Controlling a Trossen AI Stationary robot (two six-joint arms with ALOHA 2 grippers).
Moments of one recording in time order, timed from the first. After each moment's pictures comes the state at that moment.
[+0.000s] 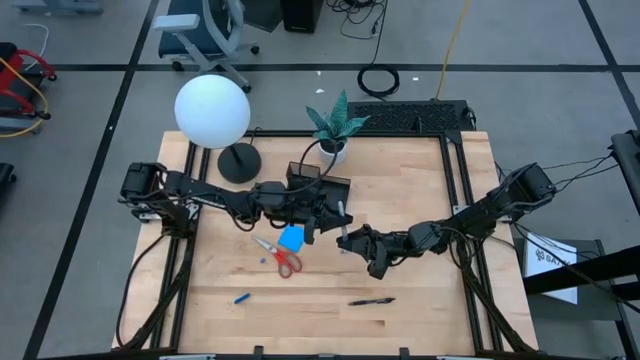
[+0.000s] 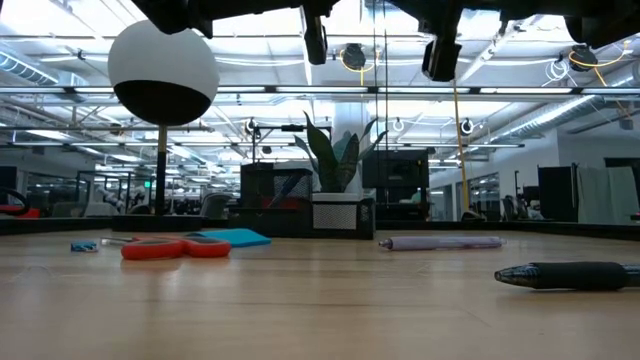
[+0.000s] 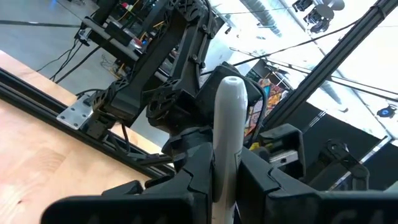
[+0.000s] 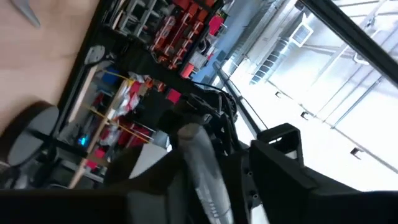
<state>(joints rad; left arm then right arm) -0.06 1.65 0.98 0.79 0.13 -0.71 0.40 1.50 0.59 1.06 0.39 -2.17</state>
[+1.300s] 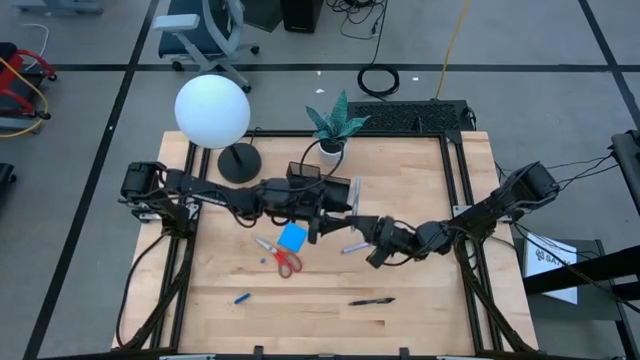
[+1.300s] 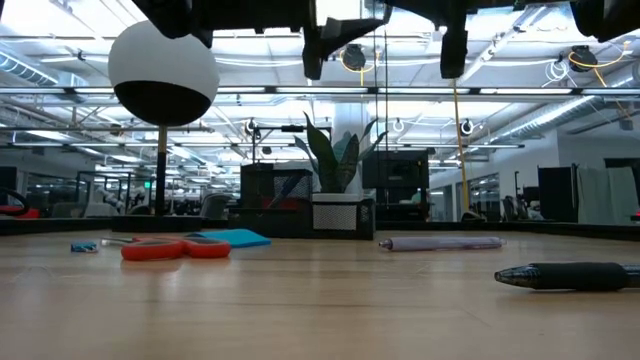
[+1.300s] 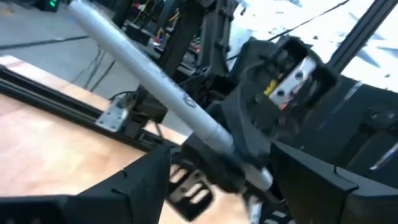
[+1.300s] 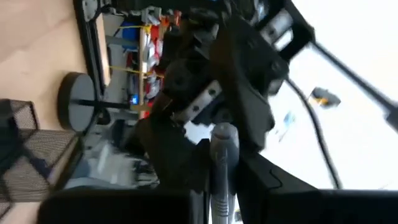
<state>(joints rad) -0.02 1.65 0.98 0.68 0.13 -0.51 0.42 1.46 0.59 1.12 0.76 -1.85</state>
